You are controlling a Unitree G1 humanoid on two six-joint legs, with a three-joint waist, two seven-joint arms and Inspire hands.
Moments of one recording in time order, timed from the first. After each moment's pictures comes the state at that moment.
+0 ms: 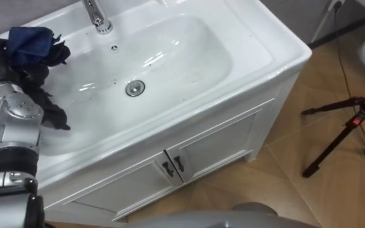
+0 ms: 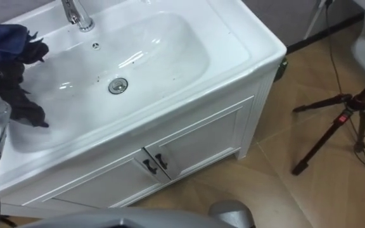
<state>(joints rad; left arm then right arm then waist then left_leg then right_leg) -0.23 0.46 0.13 0.56 0.28 0.14 0.45 0.15 -0.32 -0.15 1.32 -0.03 0.11 -0.04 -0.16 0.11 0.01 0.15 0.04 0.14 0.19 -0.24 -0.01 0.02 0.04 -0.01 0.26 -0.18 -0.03</state>
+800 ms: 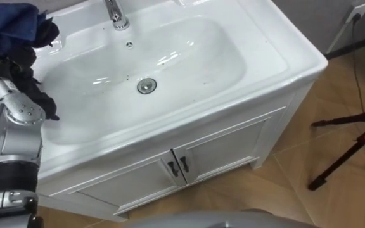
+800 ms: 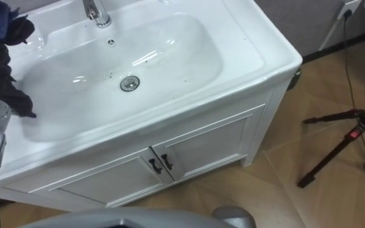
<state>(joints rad) -0.11 0.46 0.19 0.36 0.33 0.12 0.61 0.14 -0.31 -0.14 1.29 -0.04 0.12 -0.07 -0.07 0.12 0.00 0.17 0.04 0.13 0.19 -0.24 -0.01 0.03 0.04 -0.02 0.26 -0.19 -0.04</state>
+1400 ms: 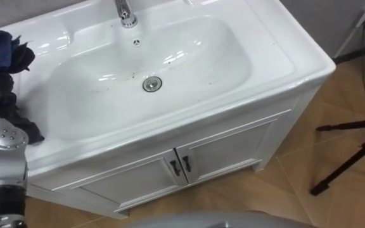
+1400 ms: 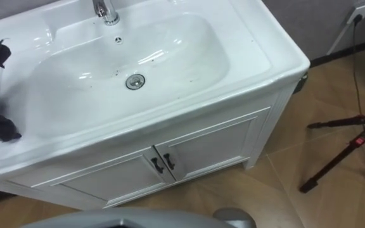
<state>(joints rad) -0.01 0.45 0.27 0.35 0.33 0.12 0.60 0.14 -0.31 -0.14 1.29 -0.09 0.12 -0.04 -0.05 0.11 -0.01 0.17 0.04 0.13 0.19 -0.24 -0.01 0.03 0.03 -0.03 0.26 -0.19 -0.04</state>
